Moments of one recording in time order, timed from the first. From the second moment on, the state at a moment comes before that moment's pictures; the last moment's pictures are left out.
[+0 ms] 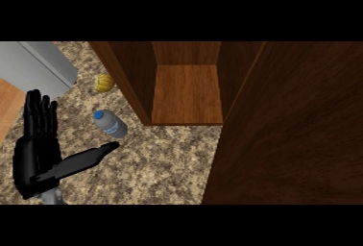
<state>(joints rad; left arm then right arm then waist) 0.02 0.07 0.01 -1.84 -0.07 0.37 0.01 0.17 -0.16 0.67 -2.48 0.12 -0.26 0.31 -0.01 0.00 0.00</state>
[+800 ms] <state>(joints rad) -0.11 0.03 0.08 -1.39 -0.01 0.31 -0.28 0.17 -0.22 0.71 -2.48 0.13 -0.33 0.29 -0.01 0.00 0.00</state>
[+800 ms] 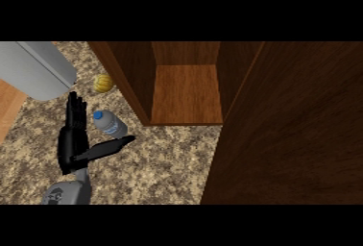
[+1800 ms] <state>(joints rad) -0.27 0.02 0.19 -0.89 0.08 0.29 -0.67 0.14 -0.26 0.71 -2.47 0.13 -0.36 0.28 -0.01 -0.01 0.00</state>
